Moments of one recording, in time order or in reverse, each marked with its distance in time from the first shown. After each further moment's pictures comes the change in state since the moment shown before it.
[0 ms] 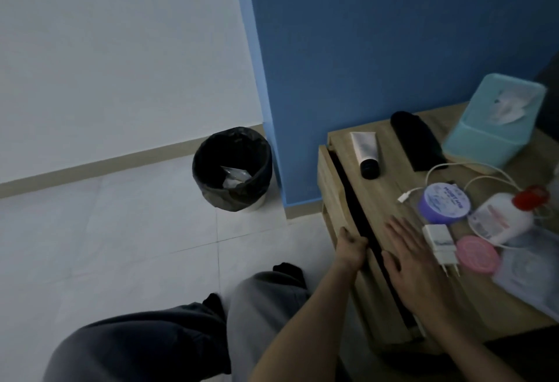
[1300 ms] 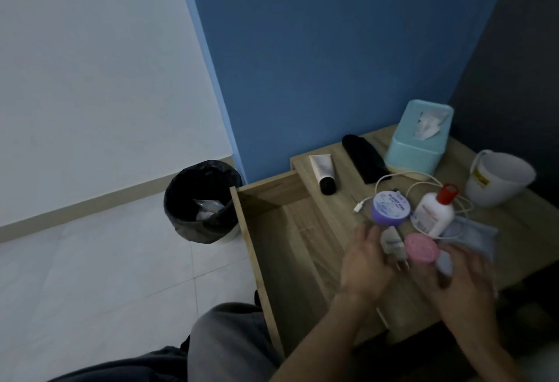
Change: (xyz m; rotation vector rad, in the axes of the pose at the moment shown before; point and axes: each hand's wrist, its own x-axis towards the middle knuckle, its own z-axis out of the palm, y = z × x) left_hand -0.116 0.038 0.041 0.798 -0.026 0.849; right_hand -0.063 0.049 -0.073 -0.048 0.265 0.453
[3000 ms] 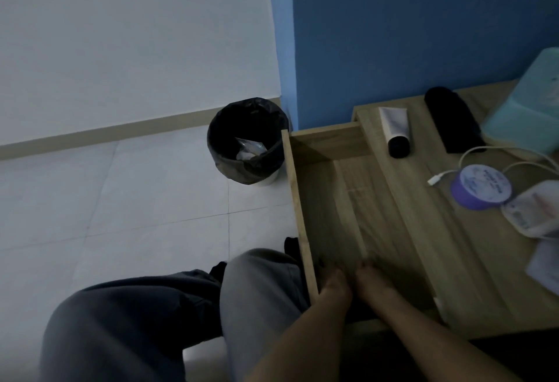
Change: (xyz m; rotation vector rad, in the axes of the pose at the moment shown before) left_hand -0.058 -0.128 0.007 -0.291 -0.025 -1.050; right_hand -0.052 -0.088 0.189 -0.630 -1.029 -0.527
